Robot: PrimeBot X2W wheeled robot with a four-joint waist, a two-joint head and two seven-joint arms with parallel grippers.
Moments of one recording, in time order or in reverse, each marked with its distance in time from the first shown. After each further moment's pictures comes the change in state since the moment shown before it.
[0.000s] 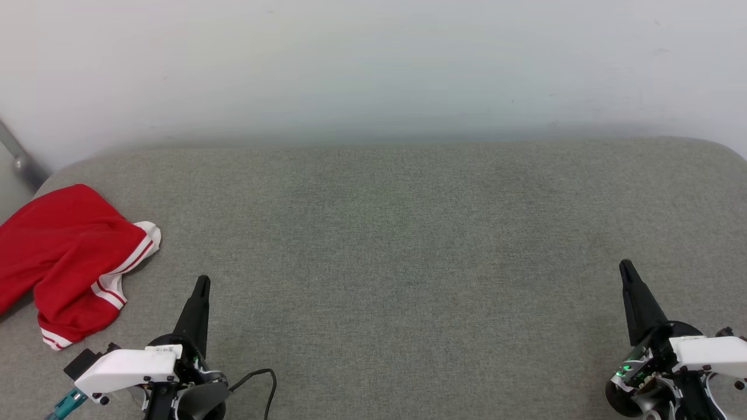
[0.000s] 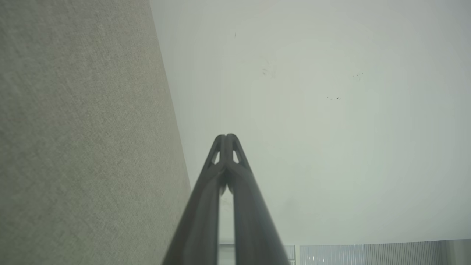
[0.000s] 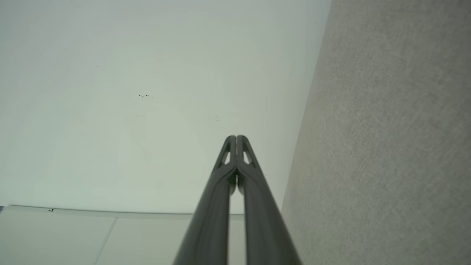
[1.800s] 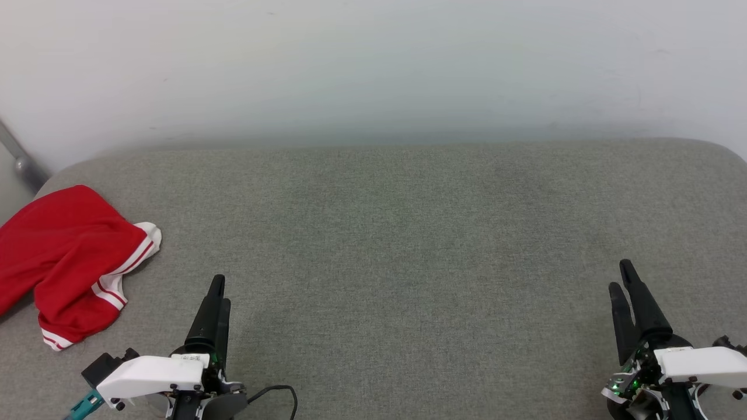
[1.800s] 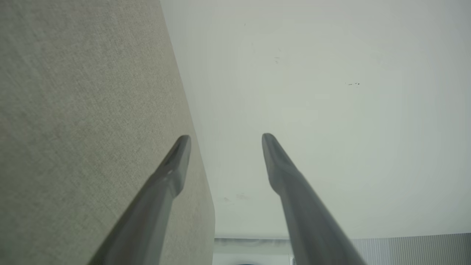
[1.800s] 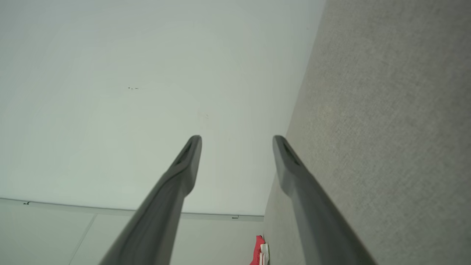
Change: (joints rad) left arm 0.028 -0.003 -0.072 0.001 0.073 0.000 -0.064; right arm 0.044 -0.001 0.044 -0.033 -0.075 0.000 -0.063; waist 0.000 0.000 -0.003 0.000
